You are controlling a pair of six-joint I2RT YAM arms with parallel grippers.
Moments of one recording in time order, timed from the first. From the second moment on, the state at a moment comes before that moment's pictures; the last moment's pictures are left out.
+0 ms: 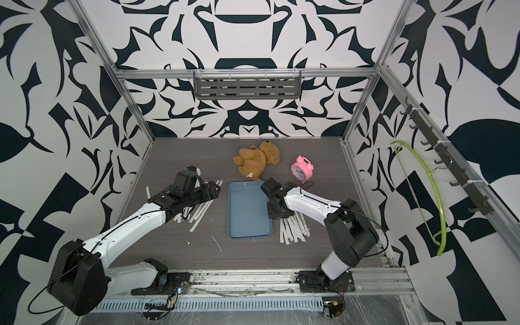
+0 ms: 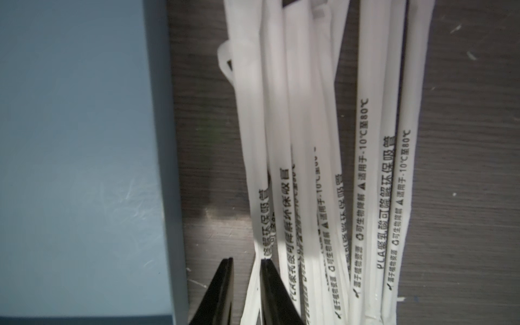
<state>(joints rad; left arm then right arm) -0.49 1.23 0.79 -0.34 0.04 -0.69 0.64 1.60 0.98 -0.79 0.11 0.54</state>
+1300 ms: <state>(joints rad) -0.53 1.25 0.79 -0.33 0.03 -0.70 0.63 1.58 0.97 -0.79 0.11 0.48</state>
